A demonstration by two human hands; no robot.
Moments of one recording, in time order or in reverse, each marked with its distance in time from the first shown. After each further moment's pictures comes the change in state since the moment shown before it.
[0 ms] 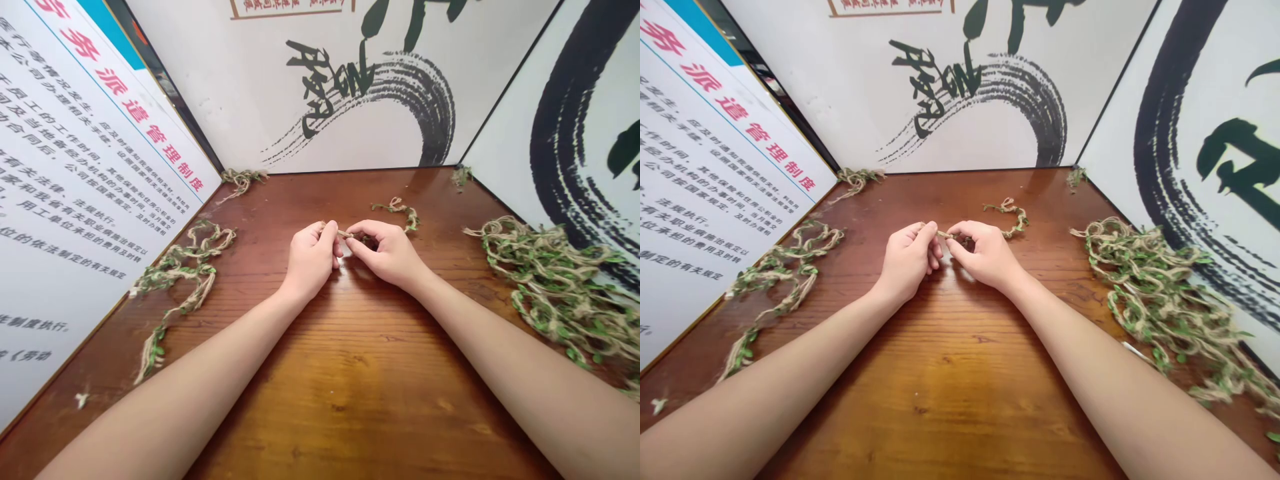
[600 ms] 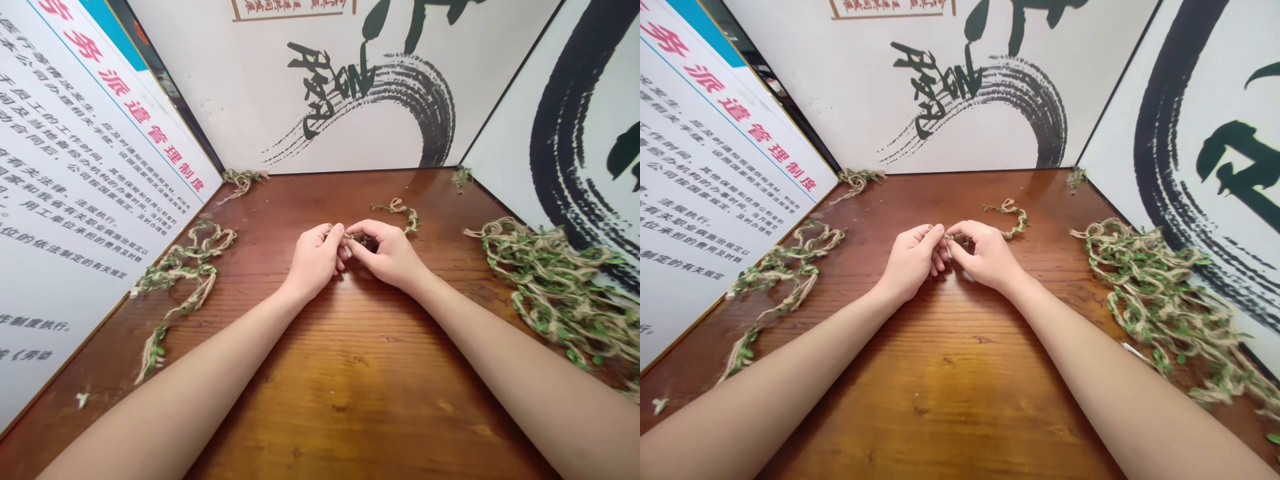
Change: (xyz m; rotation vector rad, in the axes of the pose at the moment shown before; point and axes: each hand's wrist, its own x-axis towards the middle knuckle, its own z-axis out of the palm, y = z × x) left_hand 0.001 0.001 0.001 -0.023 -0.094 -0.059; right_hand -0.001 0.000 -0.001 0.020 -0.014 -0.044
